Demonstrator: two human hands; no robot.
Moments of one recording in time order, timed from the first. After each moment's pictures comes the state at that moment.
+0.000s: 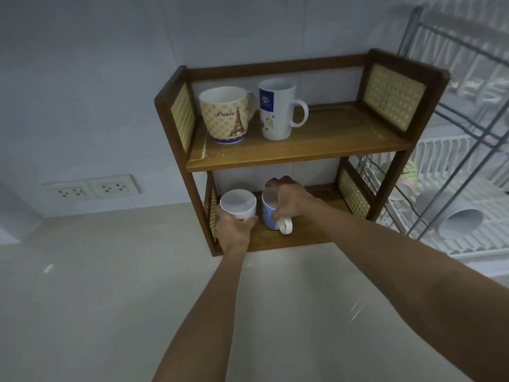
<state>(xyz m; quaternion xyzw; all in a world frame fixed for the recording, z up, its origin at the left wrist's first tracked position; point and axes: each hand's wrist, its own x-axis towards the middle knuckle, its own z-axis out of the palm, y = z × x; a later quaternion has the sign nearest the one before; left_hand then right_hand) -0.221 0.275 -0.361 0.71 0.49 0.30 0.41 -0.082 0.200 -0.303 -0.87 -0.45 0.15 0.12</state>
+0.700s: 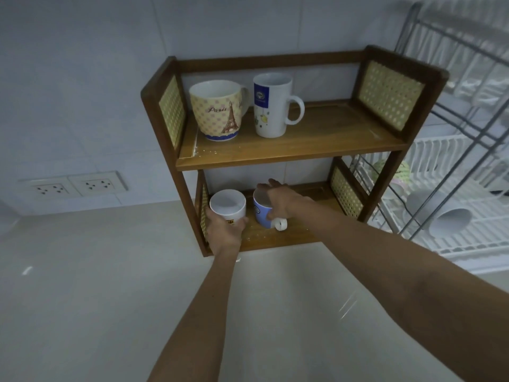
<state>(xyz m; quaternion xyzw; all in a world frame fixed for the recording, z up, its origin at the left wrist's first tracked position) -0.222 0.279 -0.373 0.70 0.50 0.27 0.42 -0.081 0.208 -0.314 -0.87 -0.46 0.17 0.04</state>
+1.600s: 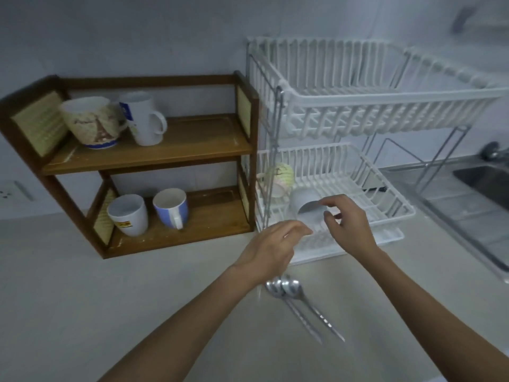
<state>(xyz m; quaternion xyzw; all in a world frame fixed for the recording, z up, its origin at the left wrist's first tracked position) -0.147 -0.016 -0.299 0.94 -0.16 0.25 0.17 -0.007 -0.179 -0.295 -0.83 -0.37 -0.12 0.39</state>
